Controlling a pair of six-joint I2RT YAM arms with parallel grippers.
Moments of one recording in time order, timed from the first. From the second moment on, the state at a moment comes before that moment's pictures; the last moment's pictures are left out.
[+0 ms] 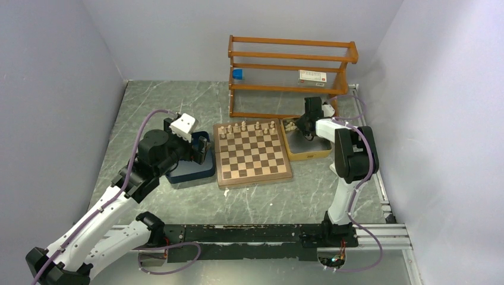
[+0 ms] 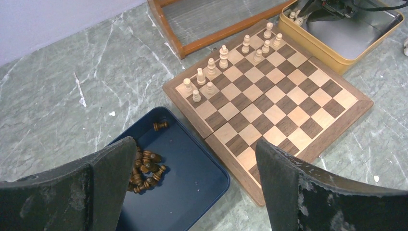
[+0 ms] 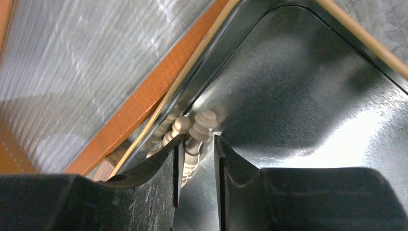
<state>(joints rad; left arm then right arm) -0.59 0.77 0.76 -0.26 -0.07 0.03 0.13 1.93 1.15 -0.09 0.17 0.93</state>
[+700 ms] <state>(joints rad) -0.59 0.77 0.76 -0.26 -0.07 0.03 0.13 1.93 1.18 -0.18 0.23 0.85</state>
